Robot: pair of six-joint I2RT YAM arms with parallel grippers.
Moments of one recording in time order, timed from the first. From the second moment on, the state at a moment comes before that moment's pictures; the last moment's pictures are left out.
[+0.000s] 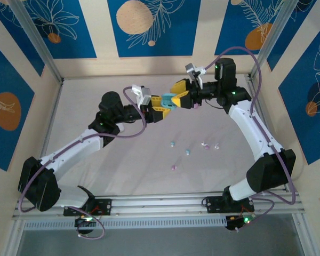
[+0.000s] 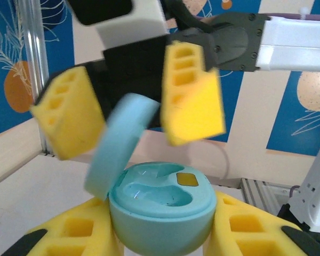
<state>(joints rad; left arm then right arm) -0.63 1.35 1.03 0.42 0.75 -0.15 0.25 1.49 1.48 -0.39 -1.34 -0.09</state>
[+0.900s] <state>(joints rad) -0.64 1.27 0.82 0.60 0.53 -0.16 0.00 1.32 1.36 -0.47 -0.89 0.47</state>
